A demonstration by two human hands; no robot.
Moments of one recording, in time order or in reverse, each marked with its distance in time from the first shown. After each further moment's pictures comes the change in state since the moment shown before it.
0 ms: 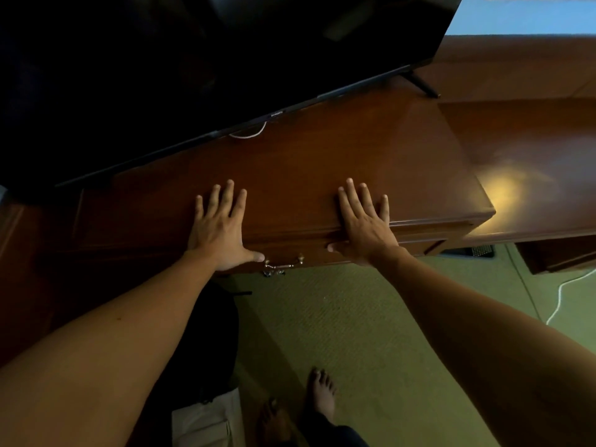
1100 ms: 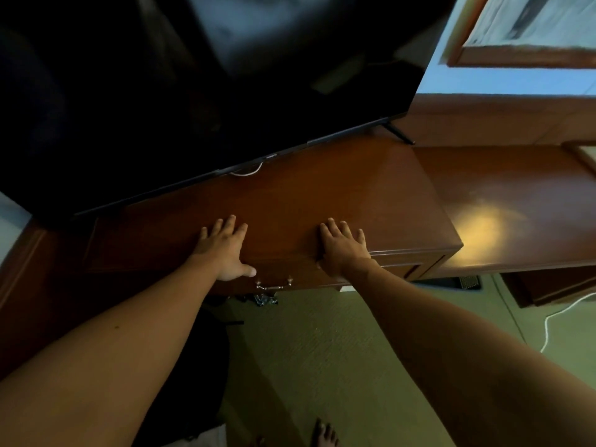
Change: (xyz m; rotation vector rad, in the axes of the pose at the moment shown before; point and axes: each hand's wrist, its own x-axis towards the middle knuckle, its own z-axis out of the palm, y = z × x) left_hand -0.005 0.013 -0.055 -0.136 -0.240 -0.012; right_hand 0.002 -0.021 -0.047 0.074 -0.157 0.065
